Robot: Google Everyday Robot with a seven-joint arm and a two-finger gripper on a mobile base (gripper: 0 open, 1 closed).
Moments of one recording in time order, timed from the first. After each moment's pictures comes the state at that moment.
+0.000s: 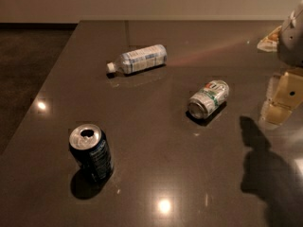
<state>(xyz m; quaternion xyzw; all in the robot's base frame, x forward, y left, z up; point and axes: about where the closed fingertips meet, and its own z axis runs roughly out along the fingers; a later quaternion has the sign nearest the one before) 0.438 -0.217 0.976 -0.60 0.78 -0.03 0.16</state>
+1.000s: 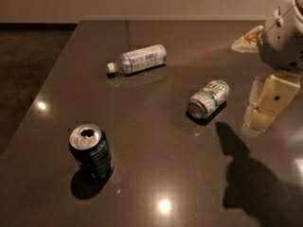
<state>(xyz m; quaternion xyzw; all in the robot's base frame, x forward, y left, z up) 0.421 -0.163 0.984 -0.65 0.73 0.02 0.20</state>
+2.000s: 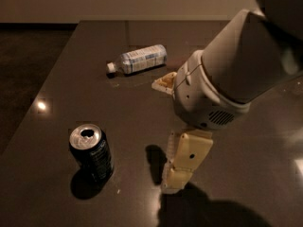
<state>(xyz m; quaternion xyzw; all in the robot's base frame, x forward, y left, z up) 0.352 -0.018 0.946 -0.71 0.65 0.12 0.23</state>
